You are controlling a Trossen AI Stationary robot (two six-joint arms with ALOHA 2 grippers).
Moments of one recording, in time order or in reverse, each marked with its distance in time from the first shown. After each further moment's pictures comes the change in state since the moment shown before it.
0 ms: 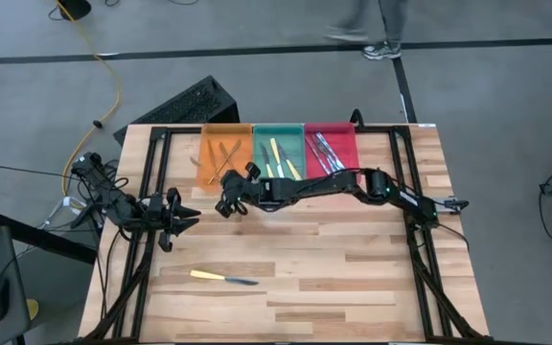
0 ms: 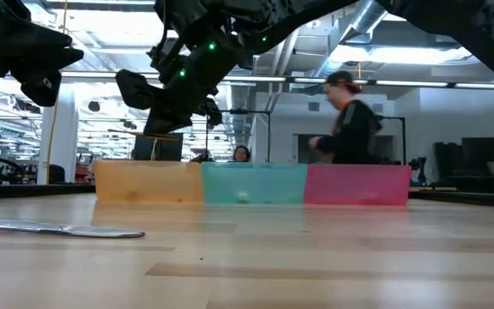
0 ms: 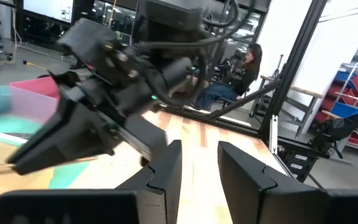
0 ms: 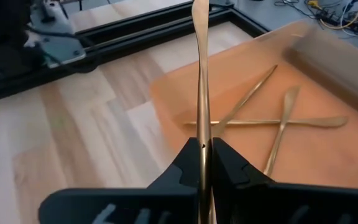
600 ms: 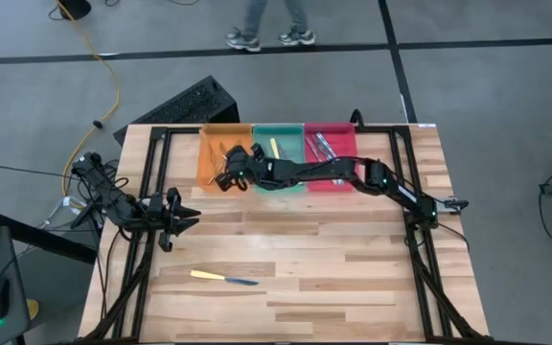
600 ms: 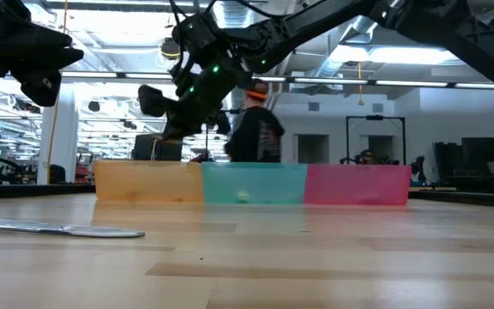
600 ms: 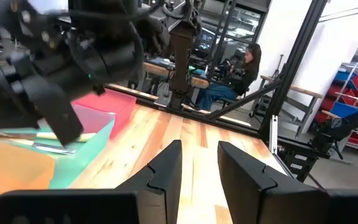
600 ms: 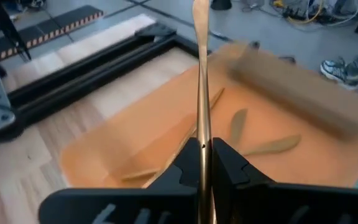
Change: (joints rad) left arm 0.000 0.000 0.000 0.000 0.000 0.000; right arm -0.121 0.016 0.003 0.089 -0.010 0.069
